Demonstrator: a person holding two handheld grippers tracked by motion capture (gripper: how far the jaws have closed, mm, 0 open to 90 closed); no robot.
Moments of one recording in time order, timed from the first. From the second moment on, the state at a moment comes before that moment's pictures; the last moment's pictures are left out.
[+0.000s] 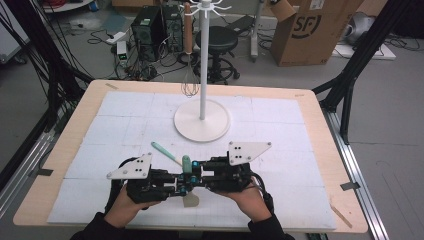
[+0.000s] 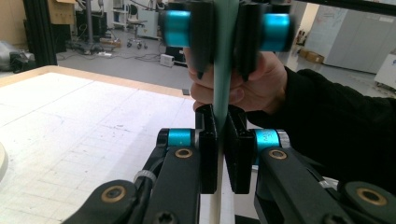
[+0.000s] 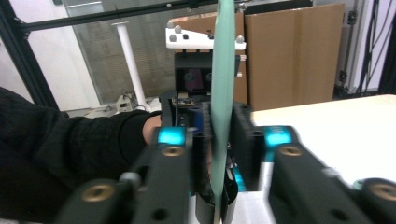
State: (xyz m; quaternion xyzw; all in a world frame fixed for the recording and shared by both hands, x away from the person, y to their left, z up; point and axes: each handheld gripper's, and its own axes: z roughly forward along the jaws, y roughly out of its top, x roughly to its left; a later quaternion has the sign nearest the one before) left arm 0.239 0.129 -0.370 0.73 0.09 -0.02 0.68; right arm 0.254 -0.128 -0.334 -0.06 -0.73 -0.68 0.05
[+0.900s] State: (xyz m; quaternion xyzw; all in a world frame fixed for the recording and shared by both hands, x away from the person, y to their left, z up) left arm 0.247 0.208 -0.389 0.70 0.22 0.13 0.67; right arm 0.367 -0.130 -0.256 -0.07 -0.73 -0.67 0.02
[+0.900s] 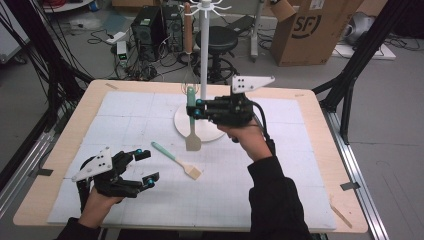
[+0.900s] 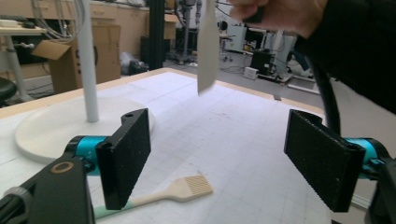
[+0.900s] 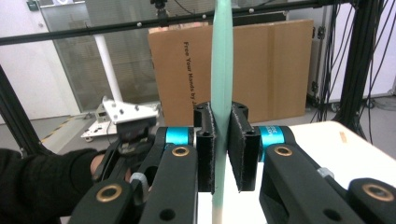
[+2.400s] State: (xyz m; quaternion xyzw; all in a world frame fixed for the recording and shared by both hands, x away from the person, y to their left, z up) left arm 0.253 0.232 -0.386 0.70 0.22 0.16 0.66; right arm 0.477 -0.152 -0.176 -0.14 -0.73 -0.67 0.00
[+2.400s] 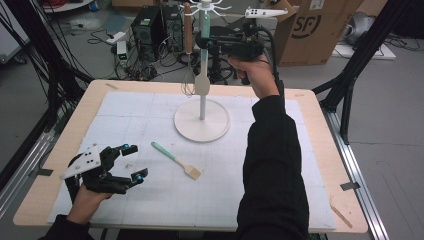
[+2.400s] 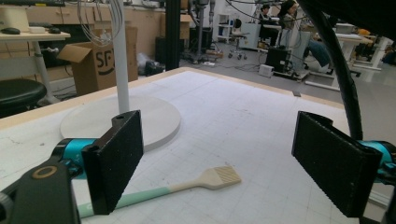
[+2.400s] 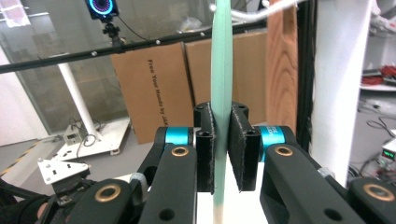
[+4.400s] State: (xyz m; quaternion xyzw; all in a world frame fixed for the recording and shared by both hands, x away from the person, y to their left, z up) left arm 0.254 0.244 -0.396 0.66 0.27 0.19 0.67; right arm 0.299 -0.267 -0.338 -0.30 -0.70 -0.61 -0.20
